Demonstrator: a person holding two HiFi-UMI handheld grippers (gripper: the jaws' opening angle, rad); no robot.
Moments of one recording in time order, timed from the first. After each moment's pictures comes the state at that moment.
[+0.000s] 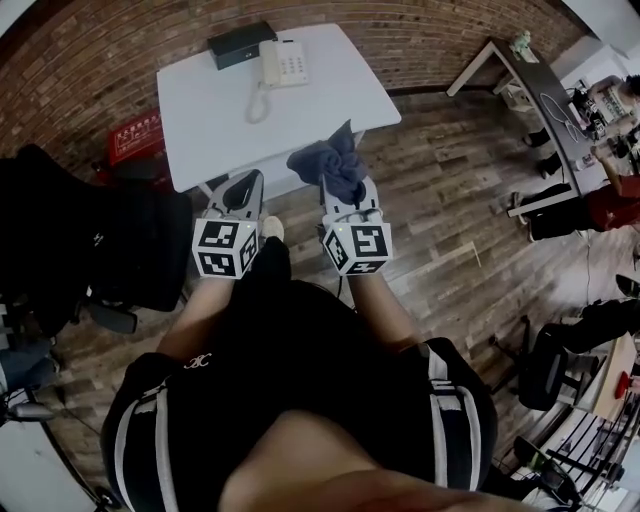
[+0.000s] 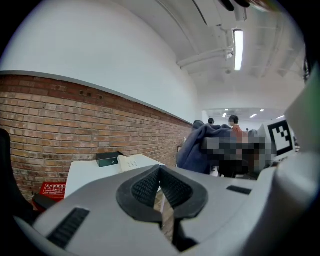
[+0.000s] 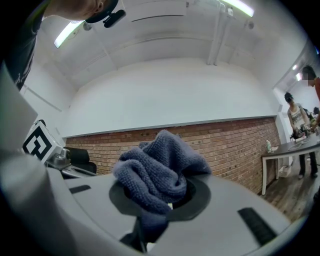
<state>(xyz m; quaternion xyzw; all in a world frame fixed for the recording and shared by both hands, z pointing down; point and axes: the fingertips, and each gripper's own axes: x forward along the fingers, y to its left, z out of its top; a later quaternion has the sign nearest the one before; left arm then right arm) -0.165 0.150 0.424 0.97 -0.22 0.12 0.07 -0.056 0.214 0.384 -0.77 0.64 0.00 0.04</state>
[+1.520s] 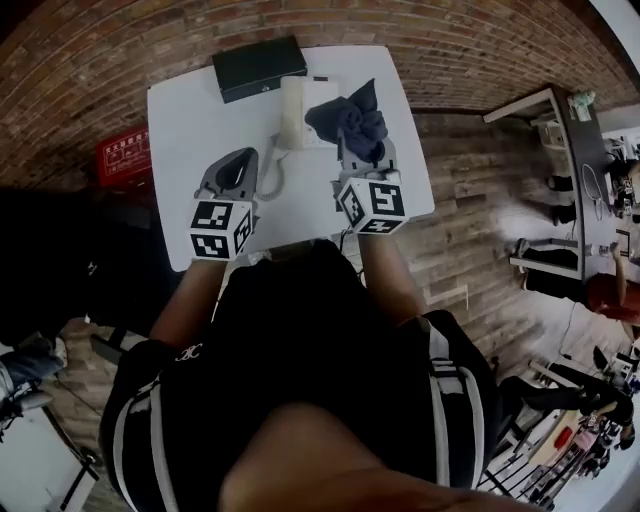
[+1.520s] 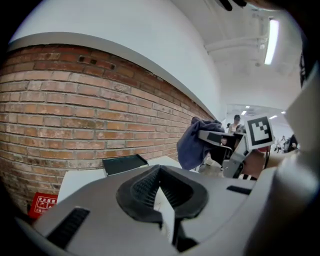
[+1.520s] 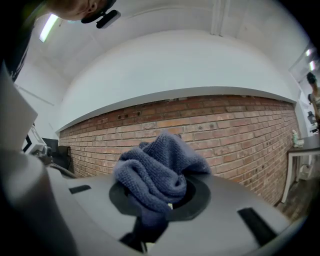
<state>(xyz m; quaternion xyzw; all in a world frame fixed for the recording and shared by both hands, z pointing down) 0.001 -0.182 0.454 0.94 -0.28 0.16 0.12 0.170 -0.155 0.406 -0.74 0.67 -0.04 0.01</state>
